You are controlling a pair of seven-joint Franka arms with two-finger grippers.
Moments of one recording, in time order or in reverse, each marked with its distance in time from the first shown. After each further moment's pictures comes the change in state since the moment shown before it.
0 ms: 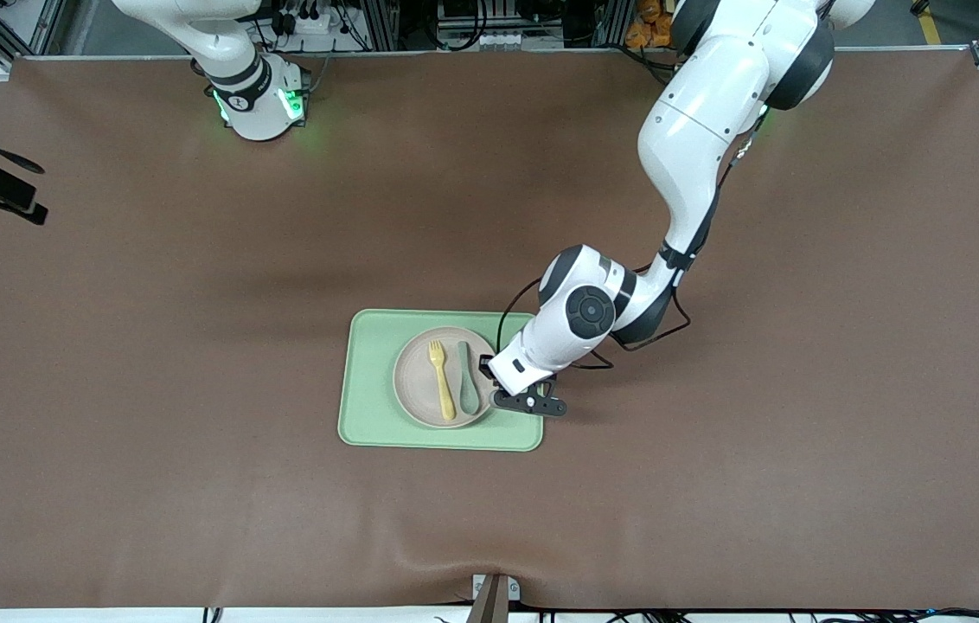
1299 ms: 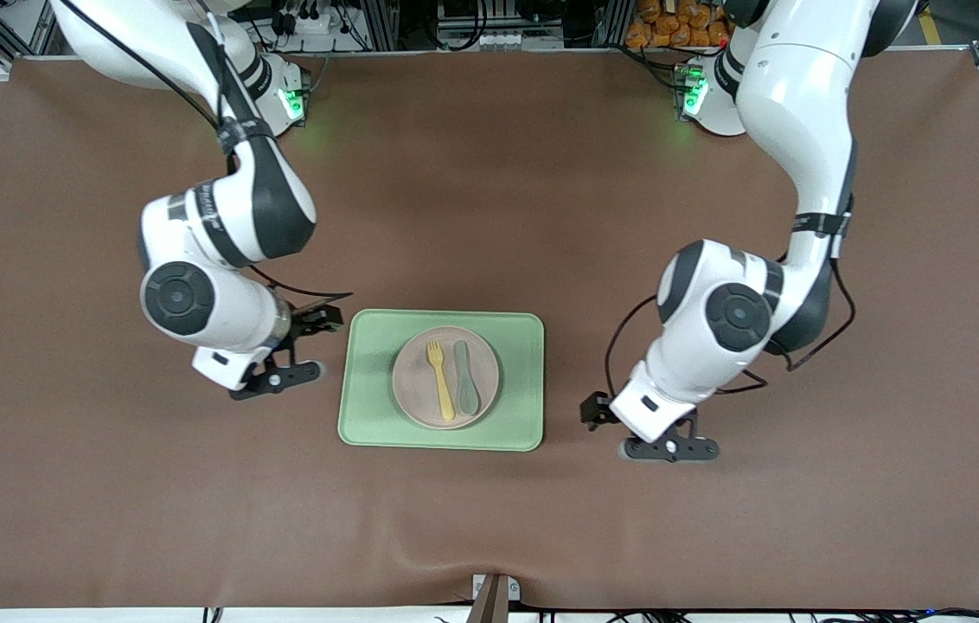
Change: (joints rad) left arm 0.152 -0.229 0.169 0.022 0.126 -0.272 0.057; right arm 0.402 0.468 0.011 -0.004 0.110 0.400 -0.004
